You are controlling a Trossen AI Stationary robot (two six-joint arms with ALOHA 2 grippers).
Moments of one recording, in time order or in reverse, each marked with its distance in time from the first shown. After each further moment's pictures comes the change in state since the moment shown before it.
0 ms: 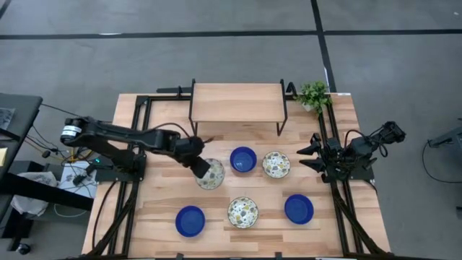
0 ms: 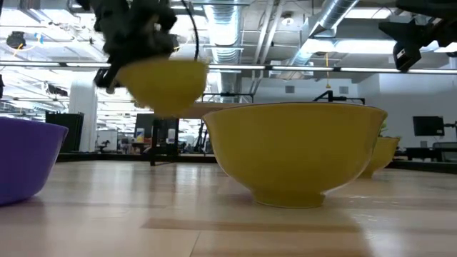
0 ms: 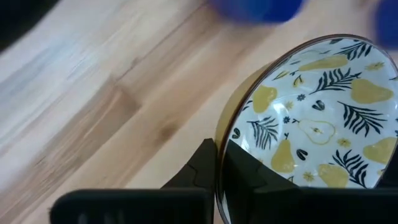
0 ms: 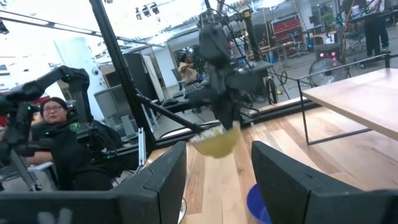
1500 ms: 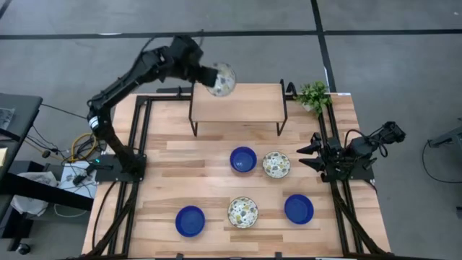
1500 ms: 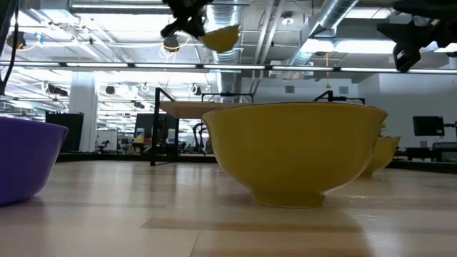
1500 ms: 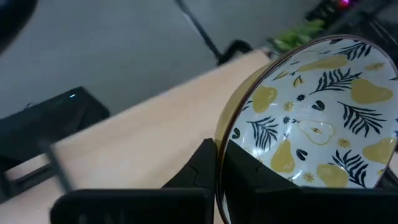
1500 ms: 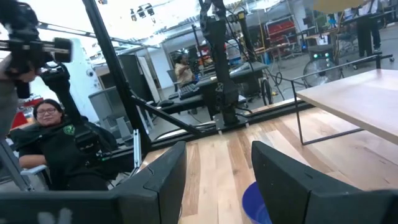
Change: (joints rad) left arm 0.652 0.329 1.025 -0.420 -0.080 0.441; right arm 0.000 0.000 0.000 0.000 0.022 0.000
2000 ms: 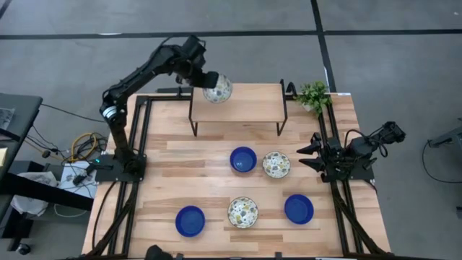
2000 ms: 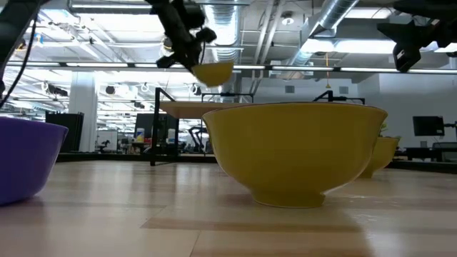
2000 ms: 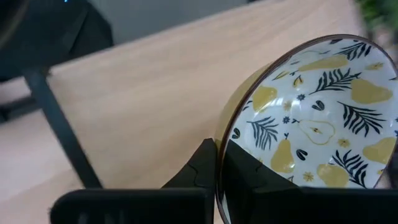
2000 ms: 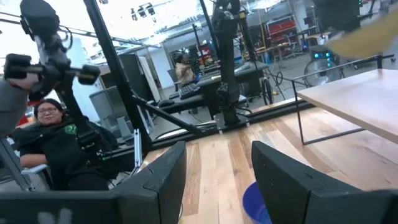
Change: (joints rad) left arm 0.129 0.178 0.000 -0.173 0.201 -0.038; right arm 0.000 0.000 0.000 0.000 -0.003 0.000
